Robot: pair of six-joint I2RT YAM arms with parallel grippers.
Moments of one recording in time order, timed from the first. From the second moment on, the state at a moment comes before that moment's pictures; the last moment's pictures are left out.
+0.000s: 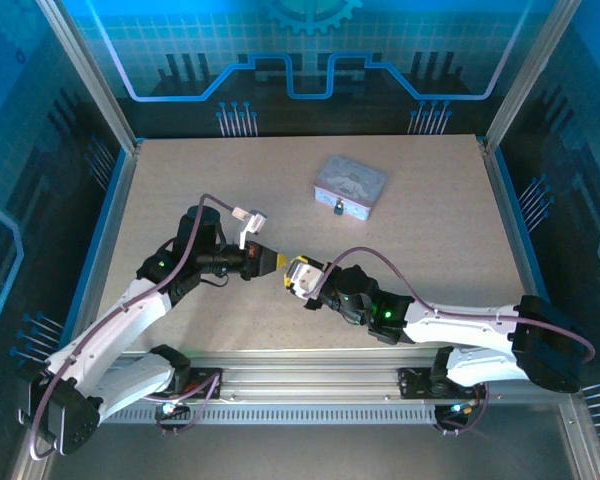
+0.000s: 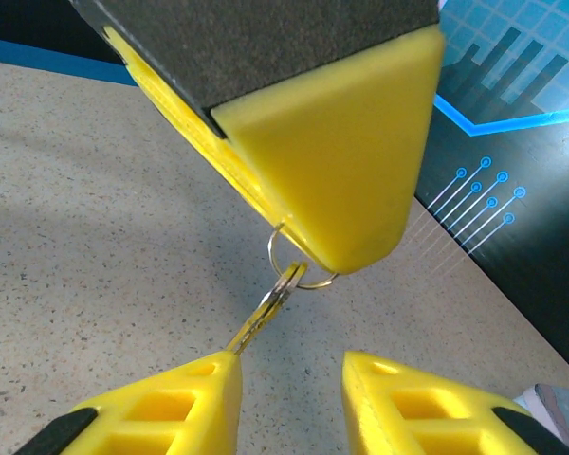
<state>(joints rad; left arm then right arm) -0.44 1.00 0.80 -0.34 0.75 -0.43 1.11 1.23 0.57 0.43 0.23 -0.42</state>
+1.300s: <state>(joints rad) -0.44 0.99 0.78 -0.34 0.75 -0.45 1.11 1.24 0.58 0.45 0.24 -0.41</state>
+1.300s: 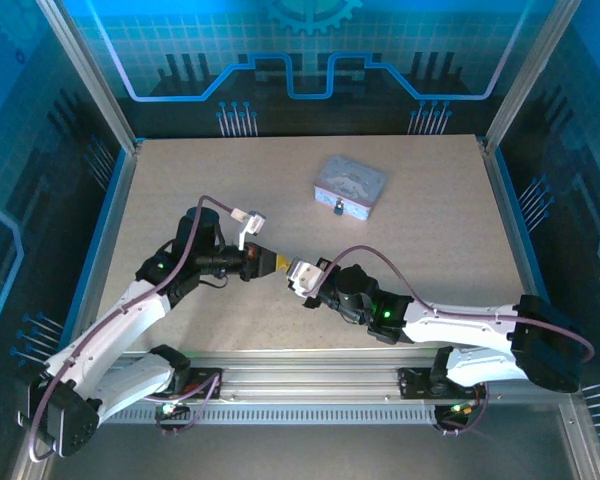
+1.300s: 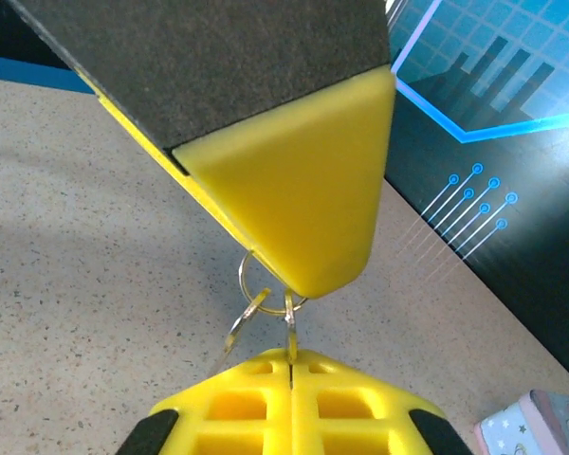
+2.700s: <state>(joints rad) -0.37 0.91 0.63 -0.25 0.70 -0.95 1.11 1.38 0.68 0.44 0.28 -0.88</state>
